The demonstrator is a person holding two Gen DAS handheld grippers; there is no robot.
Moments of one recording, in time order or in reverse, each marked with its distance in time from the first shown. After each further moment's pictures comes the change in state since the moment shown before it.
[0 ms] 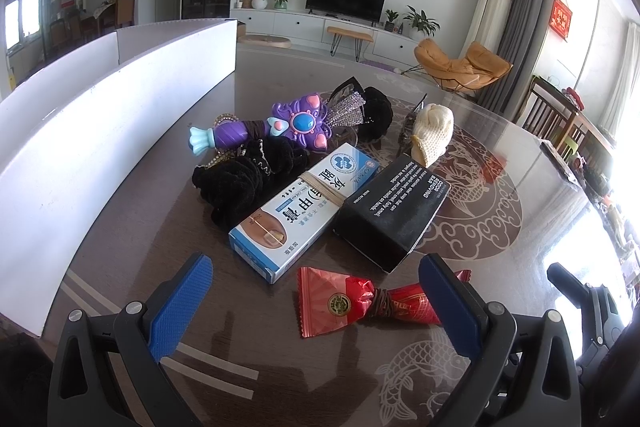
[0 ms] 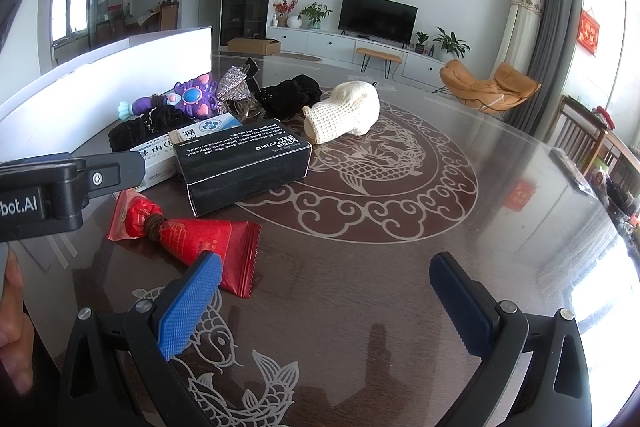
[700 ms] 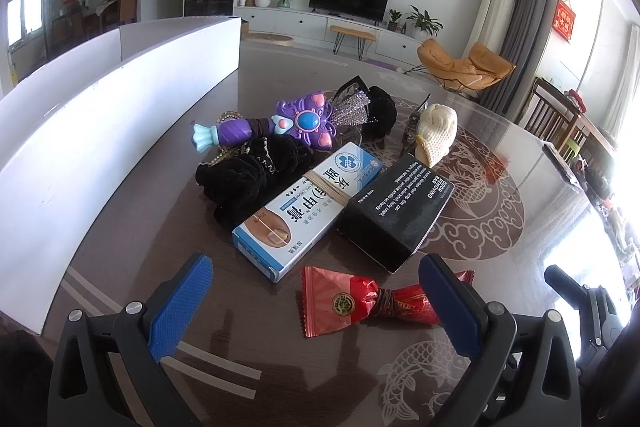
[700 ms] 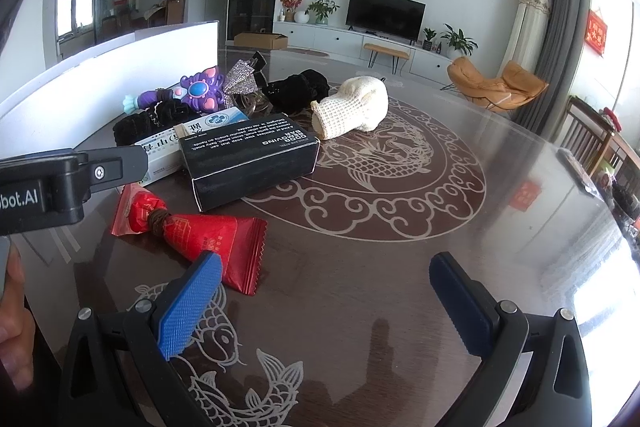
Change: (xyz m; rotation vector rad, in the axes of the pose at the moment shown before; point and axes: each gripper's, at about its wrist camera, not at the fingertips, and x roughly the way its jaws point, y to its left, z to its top) left arm -0.001 0.004 0.002 -0.014 0.008 0.009; right arm 0.002 -0.002 0.001 -0.016 0.024 0.026
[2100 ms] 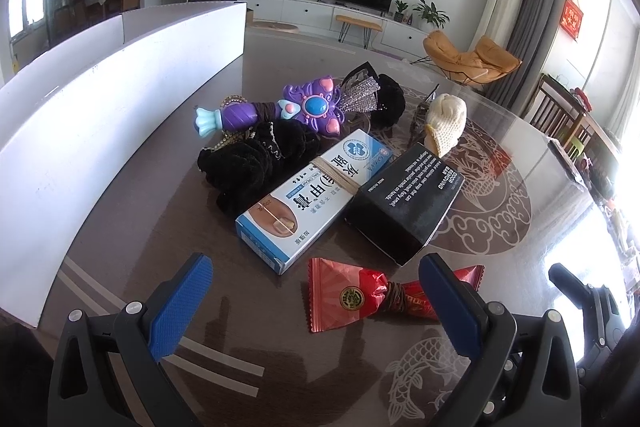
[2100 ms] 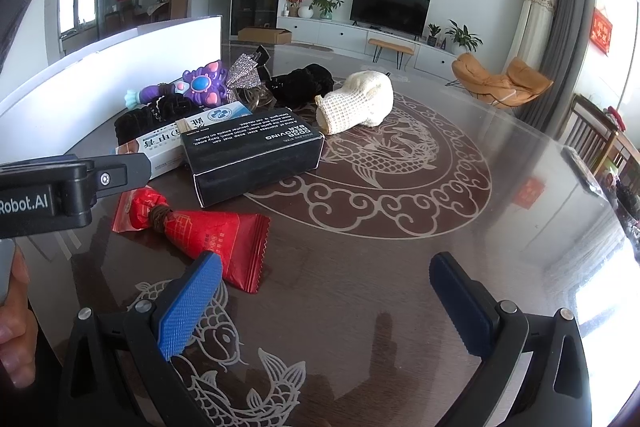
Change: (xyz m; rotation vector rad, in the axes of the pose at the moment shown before) left arm 0.010 0.004 0.002 -0.021 0.043 0.009; right arm 0.003 0.000 0.004 -0.011 0.026 0.012
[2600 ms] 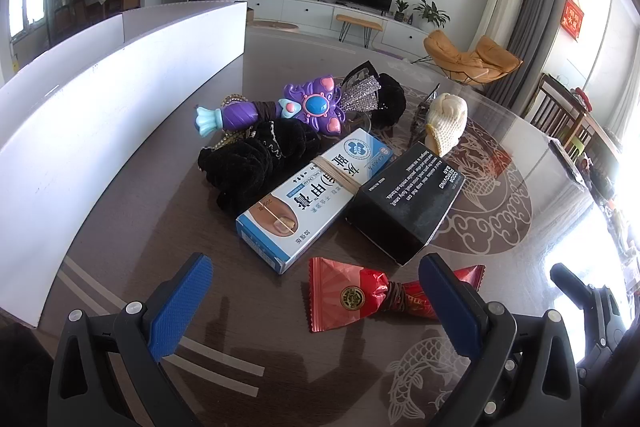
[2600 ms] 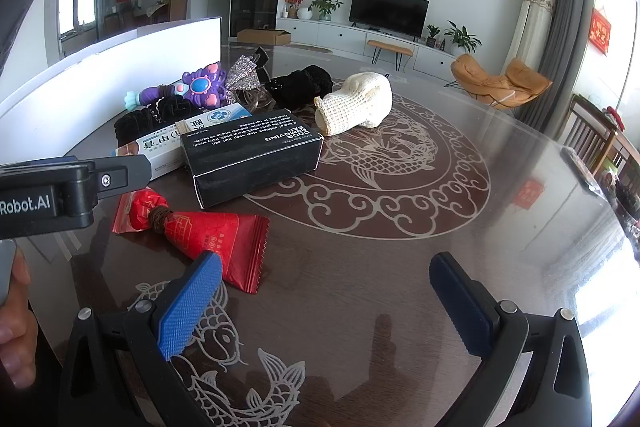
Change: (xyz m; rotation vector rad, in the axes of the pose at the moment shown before) left arm 0.000 0.000 0.000 -0.003 0.001 0.002; right arm 0.000 0.000 0.000 0.001 -0.001 -0.001
